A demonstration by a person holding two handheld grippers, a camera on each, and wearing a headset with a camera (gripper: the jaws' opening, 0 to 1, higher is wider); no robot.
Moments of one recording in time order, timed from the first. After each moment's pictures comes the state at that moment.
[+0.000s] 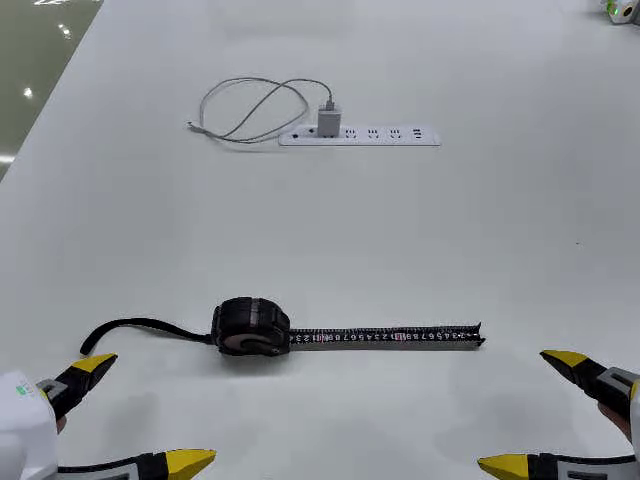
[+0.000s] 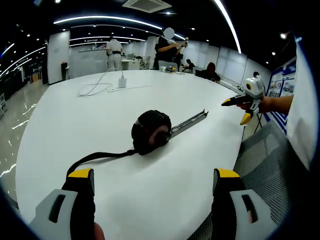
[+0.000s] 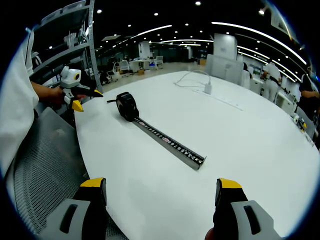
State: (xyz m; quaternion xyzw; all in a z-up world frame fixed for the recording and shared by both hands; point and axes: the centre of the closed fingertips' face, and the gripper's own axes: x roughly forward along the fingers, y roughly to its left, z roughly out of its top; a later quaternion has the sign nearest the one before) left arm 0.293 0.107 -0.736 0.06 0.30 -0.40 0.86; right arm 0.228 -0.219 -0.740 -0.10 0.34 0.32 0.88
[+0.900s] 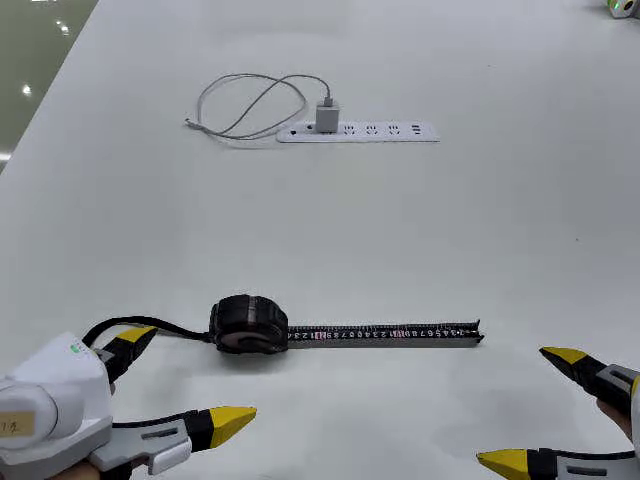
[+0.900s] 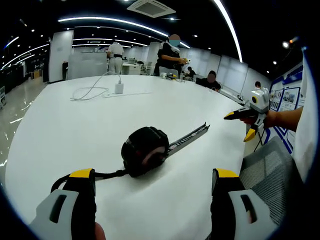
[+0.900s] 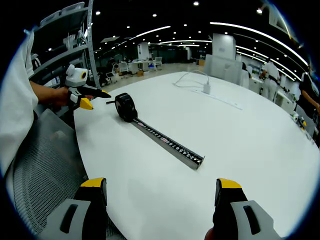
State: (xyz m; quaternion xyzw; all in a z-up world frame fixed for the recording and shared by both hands) left arm 0.322 0.067 -0.736 0.02 0.29 -0.40 0.87; right arm 0.229 -0.222 -0.742 -0.09 0.34 0.32 0.88
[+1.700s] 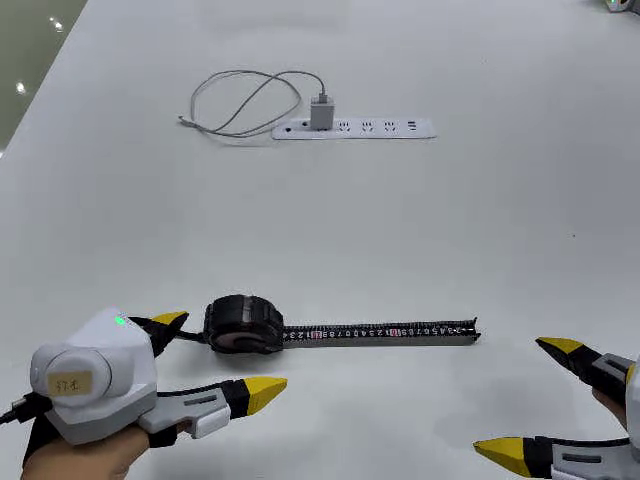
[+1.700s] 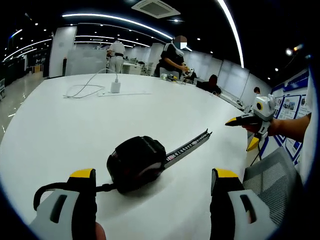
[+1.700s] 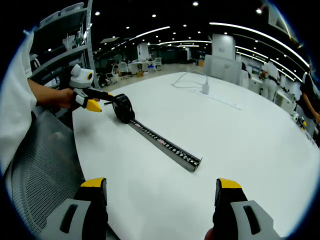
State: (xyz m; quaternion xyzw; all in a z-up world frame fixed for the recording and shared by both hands) left arm 0.339 0.030 -0.747 0.00 0.29 -0.41 0.86; right arm 0.238 -0.224 -0.744 -0.09 0.34 0.32 0.88
